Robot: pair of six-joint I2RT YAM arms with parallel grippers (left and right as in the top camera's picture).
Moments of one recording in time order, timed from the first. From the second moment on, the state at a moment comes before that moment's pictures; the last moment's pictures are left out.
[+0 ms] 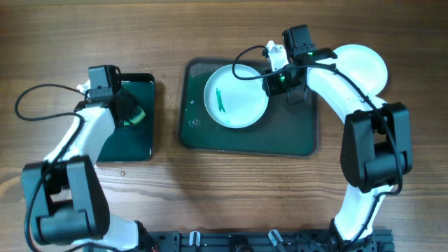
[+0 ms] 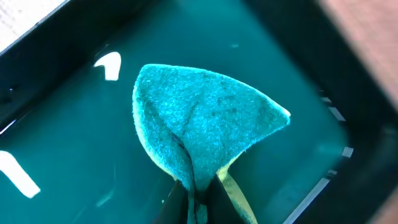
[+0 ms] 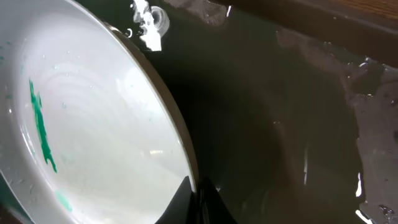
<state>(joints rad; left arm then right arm) 0.13 1.69 0.95 -0.38 -0.13 -0.69 0.24 2.03 1.47 -0.67 -0.33 -0.03</state>
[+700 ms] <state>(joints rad) 0.16 1.64 0.95 -0.31 -0.15 -0.67 0.24 2.12 1.47 -0.67 -0.29 0.08</state>
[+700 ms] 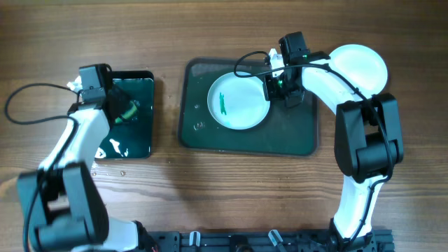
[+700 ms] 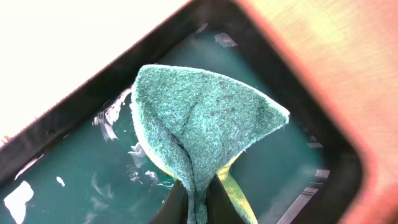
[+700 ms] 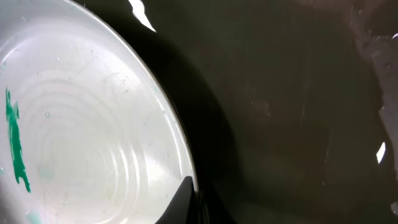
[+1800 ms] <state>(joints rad) -0.51 1.87 0.95 0.18 0.07 -0.82 0.29 2.12 1.47 -0.64 -0.31 0.10</state>
